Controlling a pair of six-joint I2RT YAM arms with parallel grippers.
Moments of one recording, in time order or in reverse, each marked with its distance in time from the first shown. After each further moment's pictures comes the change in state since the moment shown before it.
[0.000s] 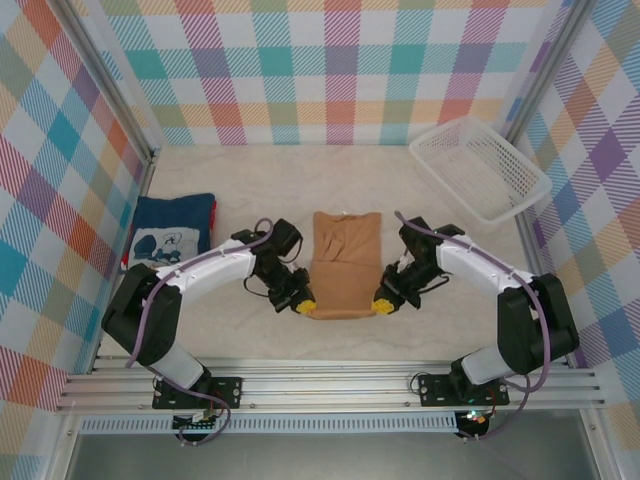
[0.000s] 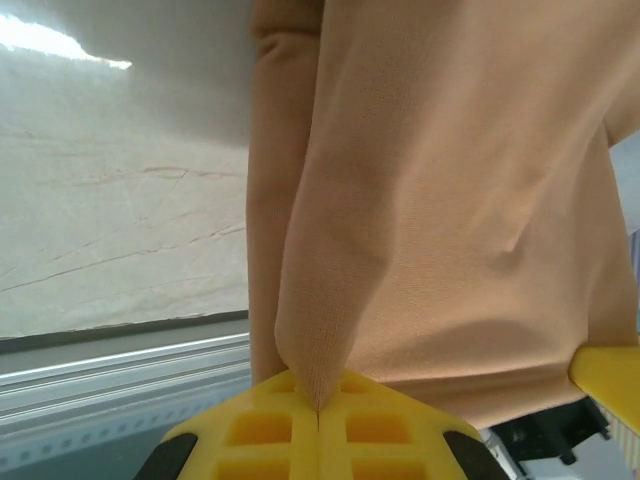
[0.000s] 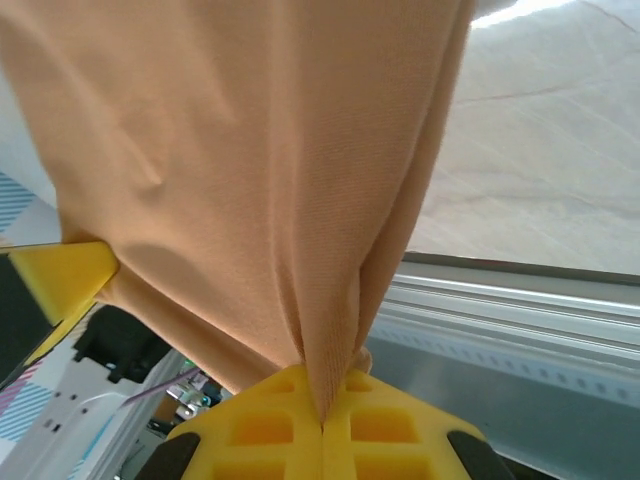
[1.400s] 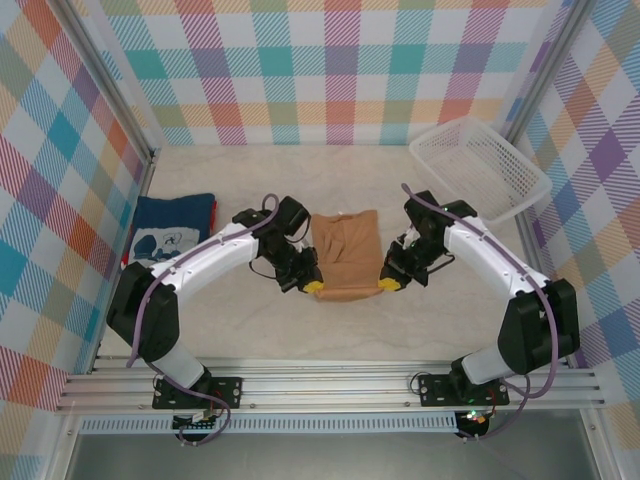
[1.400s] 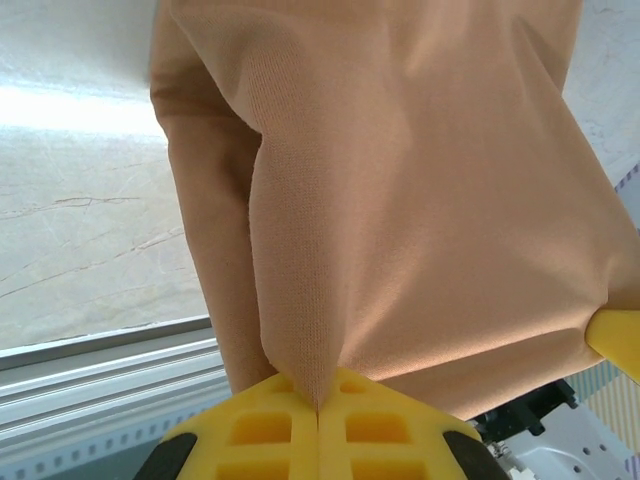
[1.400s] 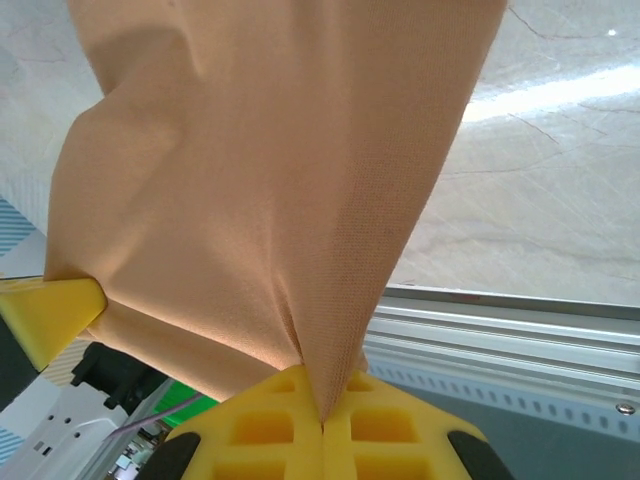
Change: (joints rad) left arm -0.004 0.026 0.259 -0.127 -0.069 0.071; right arm -0.035 0.001 0.285 -0.169 0.156 -0.075
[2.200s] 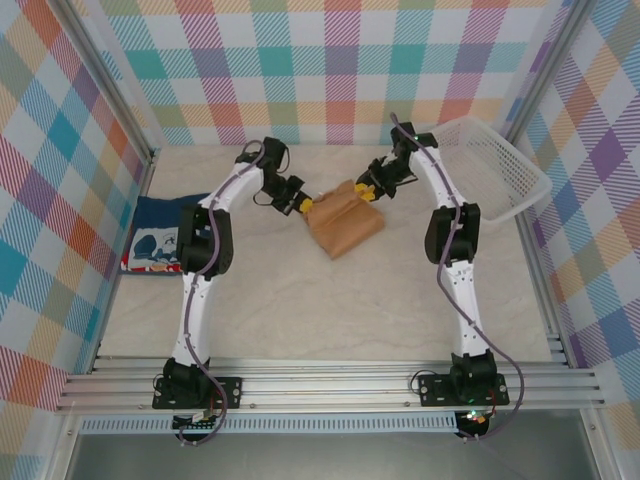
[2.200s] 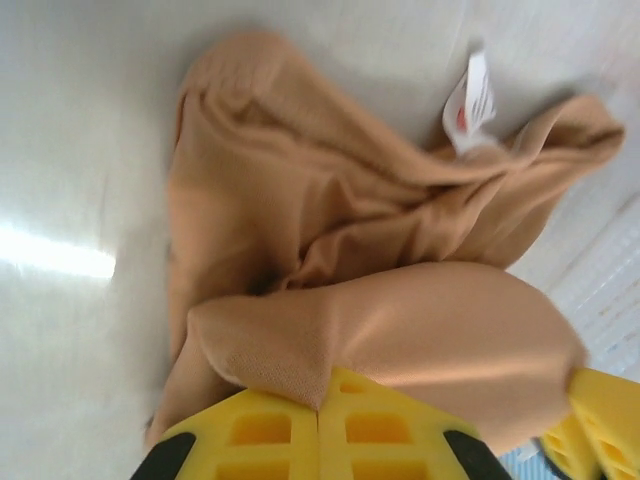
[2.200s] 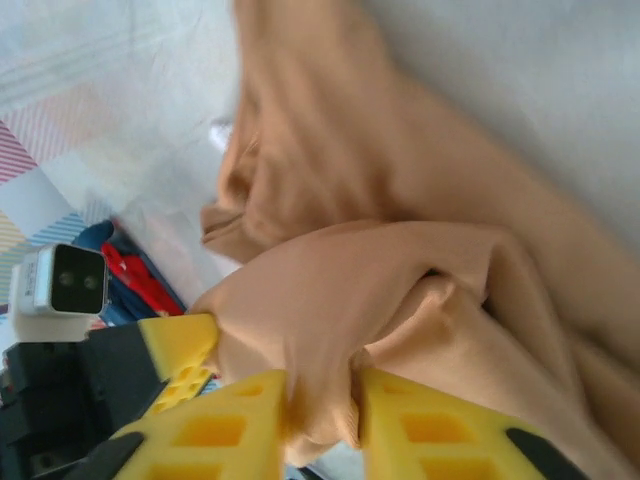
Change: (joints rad) left arm 0.368 0.810 0.867 0.034 -0.004 -0.106; right arm -0.167 1.202 1.424 -0.040 -0.138 0.010
